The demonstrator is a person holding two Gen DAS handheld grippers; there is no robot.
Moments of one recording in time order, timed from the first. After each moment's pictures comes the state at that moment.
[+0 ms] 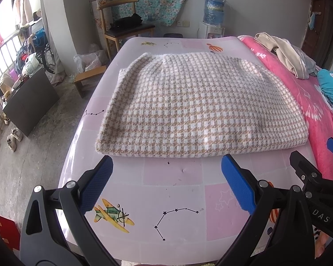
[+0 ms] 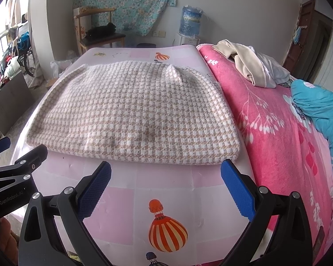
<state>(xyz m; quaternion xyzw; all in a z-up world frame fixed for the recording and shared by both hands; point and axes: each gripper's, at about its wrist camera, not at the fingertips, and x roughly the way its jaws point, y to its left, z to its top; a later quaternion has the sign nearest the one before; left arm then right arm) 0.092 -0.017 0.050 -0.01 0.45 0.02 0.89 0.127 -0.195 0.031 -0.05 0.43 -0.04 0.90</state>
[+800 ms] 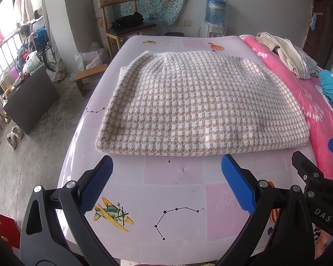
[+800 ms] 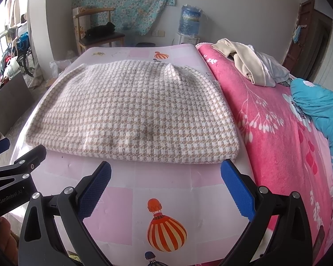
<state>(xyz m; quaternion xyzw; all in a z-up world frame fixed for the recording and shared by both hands) 0.092 -0.016 0.048 -0.01 0.45 0.02 0.89 0.127 -0.196 0.030 -0.05 0.44 -0.04 0.90</state>
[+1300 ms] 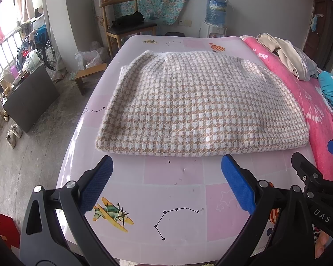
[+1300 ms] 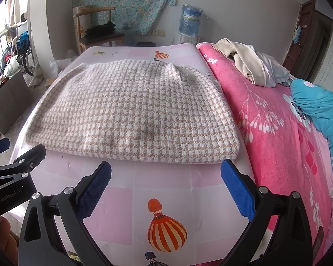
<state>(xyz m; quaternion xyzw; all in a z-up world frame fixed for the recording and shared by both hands) 0.092 -0.016 0.047 -0.02 0.45 0.02 0.89 0.128 -0.195 0.030 -0.05 0.44 -0.04 0.90</state>
